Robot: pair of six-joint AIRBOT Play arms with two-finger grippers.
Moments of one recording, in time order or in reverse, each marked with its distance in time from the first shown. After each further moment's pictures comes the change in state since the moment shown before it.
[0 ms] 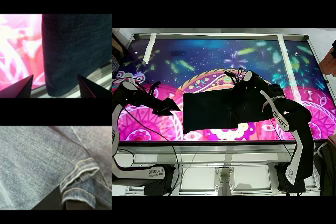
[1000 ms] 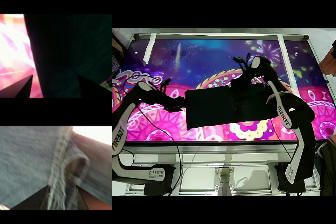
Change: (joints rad) left arm -0.175 -0.051 -0.028 -0.039 0.269 0.001; right arm -0.104 0.003 0.252 -0.224 0.203 0.195
